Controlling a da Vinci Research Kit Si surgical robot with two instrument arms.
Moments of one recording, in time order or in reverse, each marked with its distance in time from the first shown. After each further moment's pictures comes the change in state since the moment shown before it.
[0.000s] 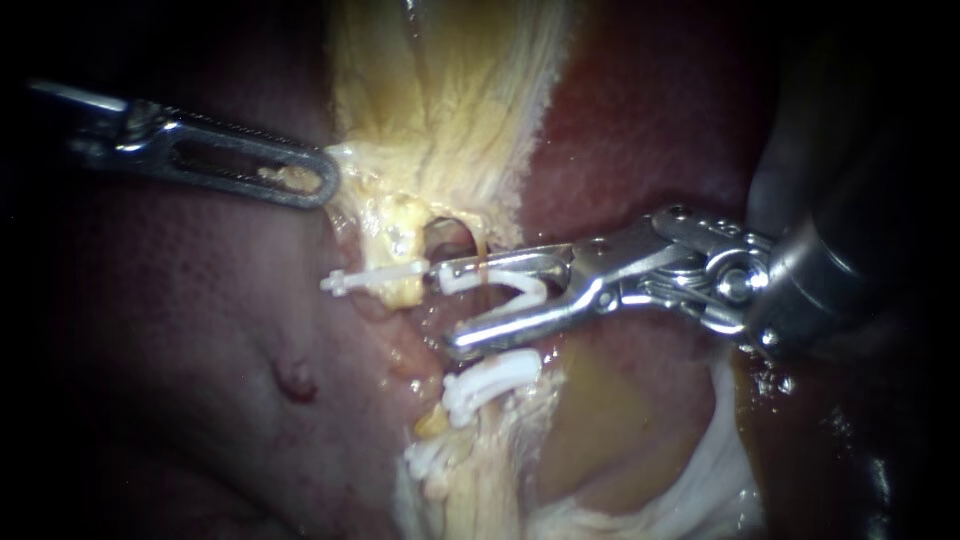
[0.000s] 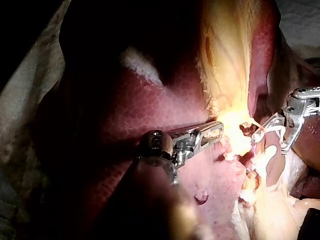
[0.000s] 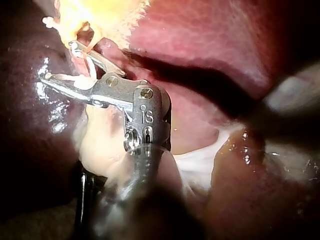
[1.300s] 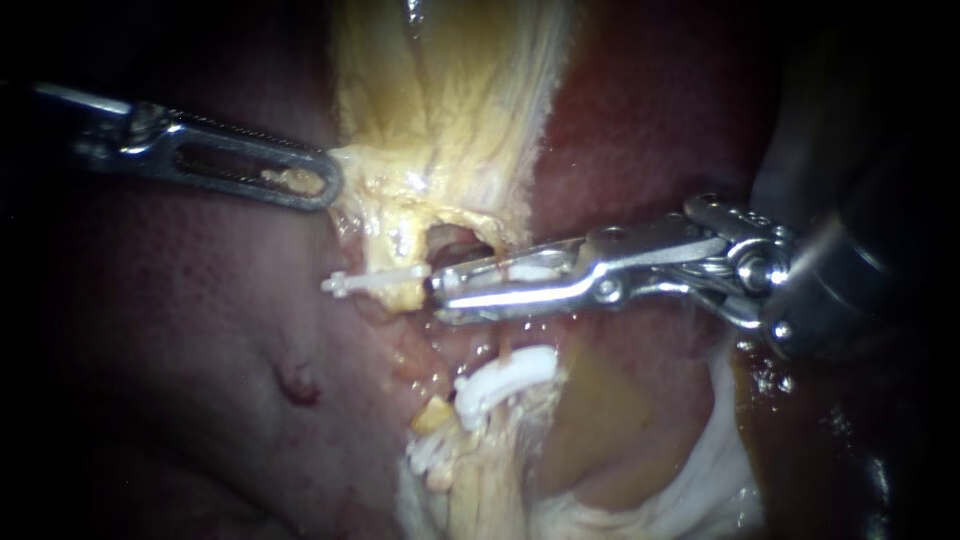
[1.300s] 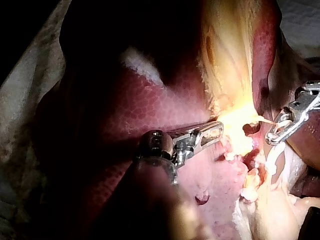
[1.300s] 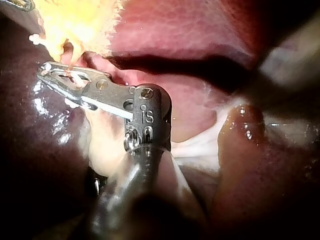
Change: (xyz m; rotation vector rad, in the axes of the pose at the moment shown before) right arm 0.001 -0.002 -0.001 0.063 0.039 0.085; left arm 0.000 0.000 0.000 -0.002 -0.001 0.001
